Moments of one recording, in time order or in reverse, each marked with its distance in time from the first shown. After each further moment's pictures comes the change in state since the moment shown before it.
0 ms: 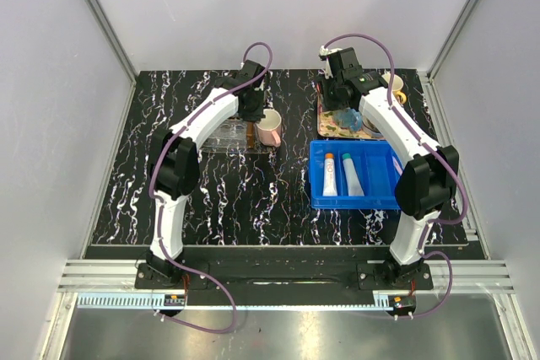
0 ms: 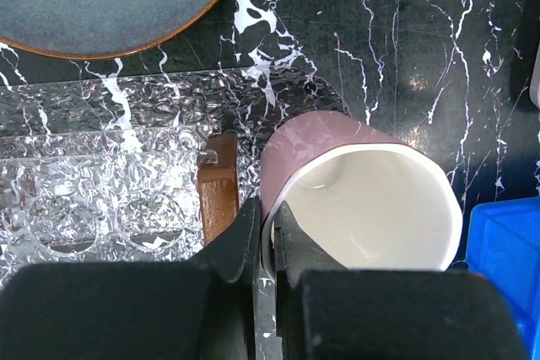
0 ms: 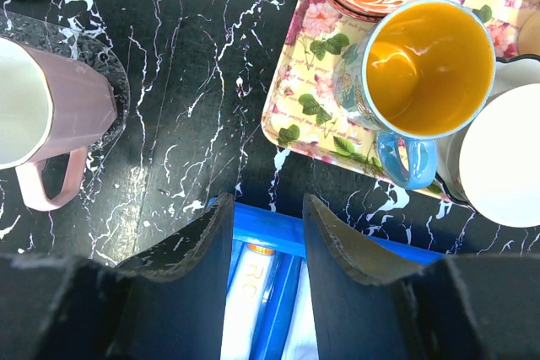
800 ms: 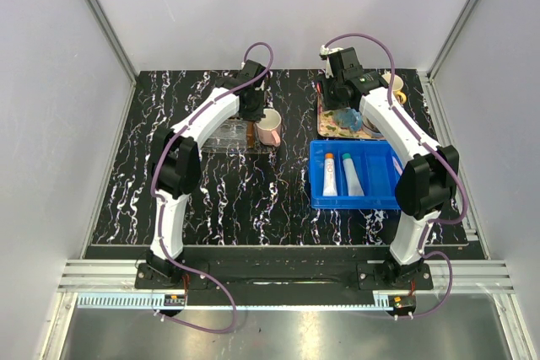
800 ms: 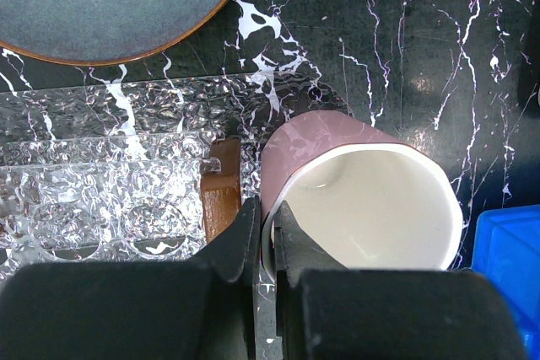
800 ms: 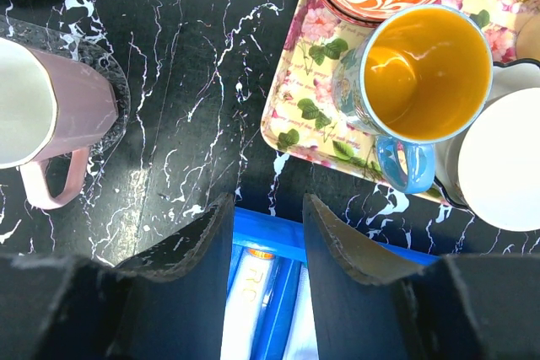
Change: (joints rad) left arm 0.000 0.018 0.016 -0.006 -0.014 0.007; right arm -0.003 0.000 -0.005 0.015 -0.002 0.000
